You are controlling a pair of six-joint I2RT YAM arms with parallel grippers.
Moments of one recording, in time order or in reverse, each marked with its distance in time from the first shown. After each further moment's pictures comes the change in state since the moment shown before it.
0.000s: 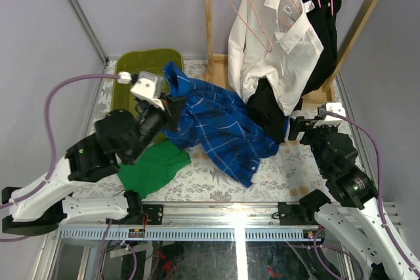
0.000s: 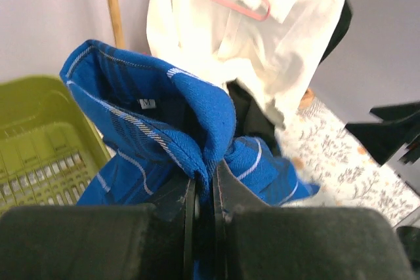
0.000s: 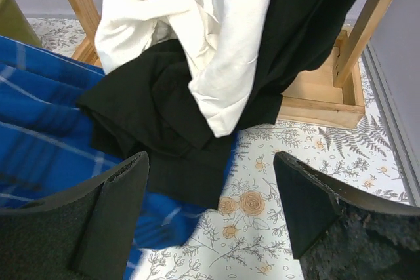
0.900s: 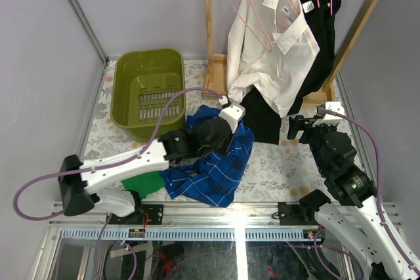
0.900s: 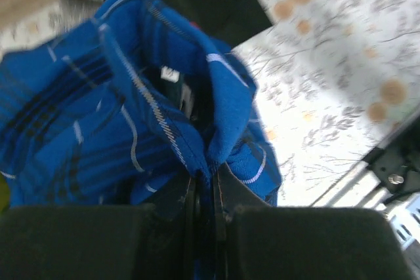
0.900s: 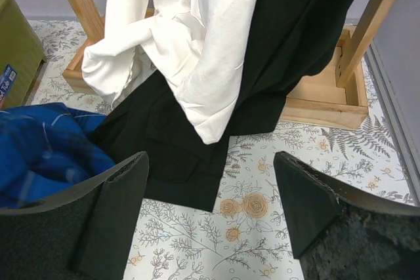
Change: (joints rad) left arm 0.020 0.381 -0.138 0.034 0.324 -0.126; right arm 0.000 0.014 -0.005 0.020 0.006 0.009
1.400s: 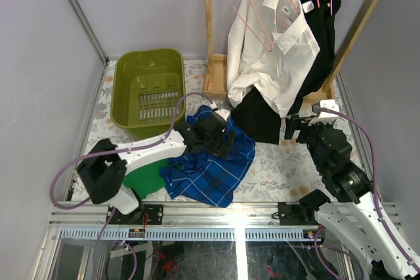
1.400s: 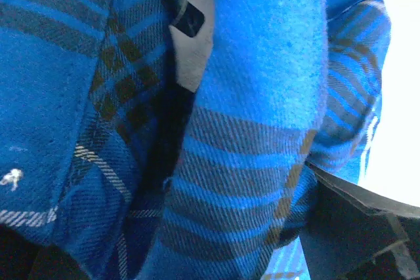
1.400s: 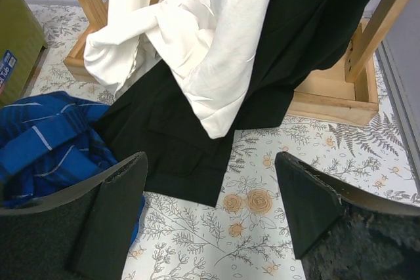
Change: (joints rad) left arm 0.241 0.222 -0.178 0.033 0.185 -0.130; right arm 0.000 0.027 -0.003 -0.002 -0.024 0.002
